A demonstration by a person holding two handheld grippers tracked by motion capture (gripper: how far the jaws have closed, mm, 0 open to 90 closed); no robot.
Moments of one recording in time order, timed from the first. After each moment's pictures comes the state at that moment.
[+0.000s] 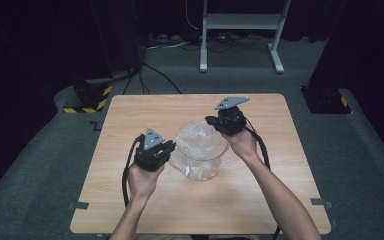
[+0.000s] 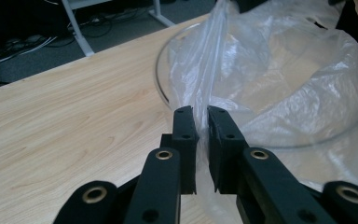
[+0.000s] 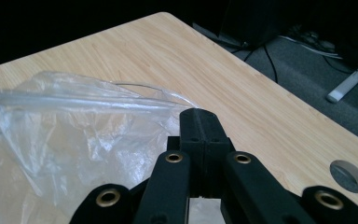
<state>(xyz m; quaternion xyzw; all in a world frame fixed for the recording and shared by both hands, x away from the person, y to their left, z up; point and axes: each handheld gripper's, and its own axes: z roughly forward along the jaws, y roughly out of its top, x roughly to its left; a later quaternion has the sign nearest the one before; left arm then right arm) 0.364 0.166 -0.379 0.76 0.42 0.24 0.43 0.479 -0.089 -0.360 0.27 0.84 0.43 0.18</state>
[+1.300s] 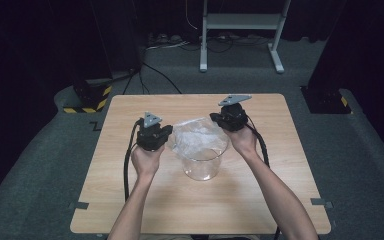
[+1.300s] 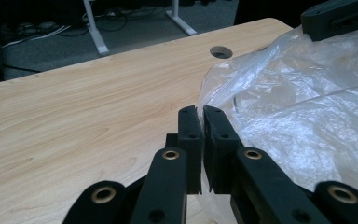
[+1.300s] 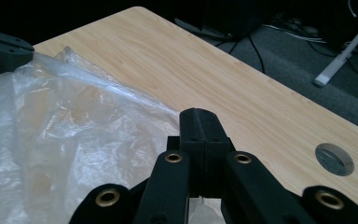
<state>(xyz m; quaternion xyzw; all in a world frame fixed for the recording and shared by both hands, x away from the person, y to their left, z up) 0.432 0.172 -0.395 0.74 0.47 0.23 0.43 0.503 -0.098 -0.377 0.32 0.83 0.43 0.18</state>
